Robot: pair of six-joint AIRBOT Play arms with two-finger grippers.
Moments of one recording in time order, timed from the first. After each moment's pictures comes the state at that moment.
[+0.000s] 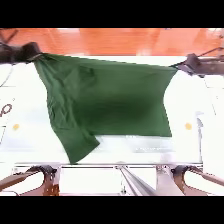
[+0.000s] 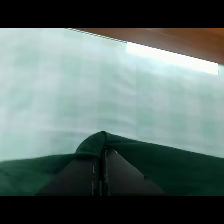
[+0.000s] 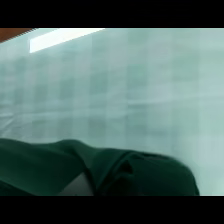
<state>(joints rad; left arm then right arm) 0.09 -1.32 1.33 1.18 -0.77 -1.53 -0.22 -1.36 1.27 -0.79 0.98 1.30</state>
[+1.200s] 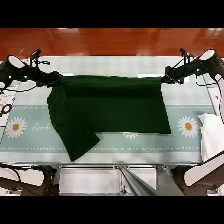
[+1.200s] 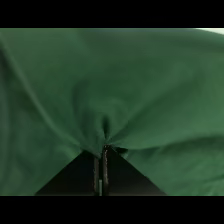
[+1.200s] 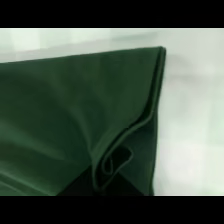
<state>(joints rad) 0.17 -1.66 1.37 1.08 -1.06 -1.33 -0.19 -1.88 1.66 -0.99 1.27 1.39</state>
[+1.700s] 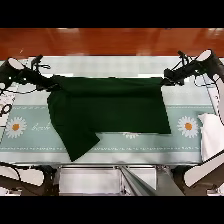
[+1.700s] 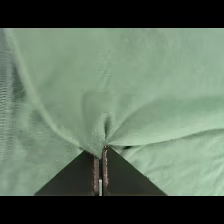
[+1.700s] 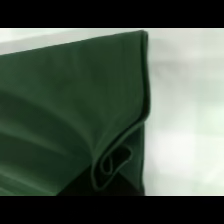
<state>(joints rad) 0.17 -1.69 1.37 1.08 -1.13 -1.32 -0.17 -1.89 1.66 -1.06 1.28 1.44</state>
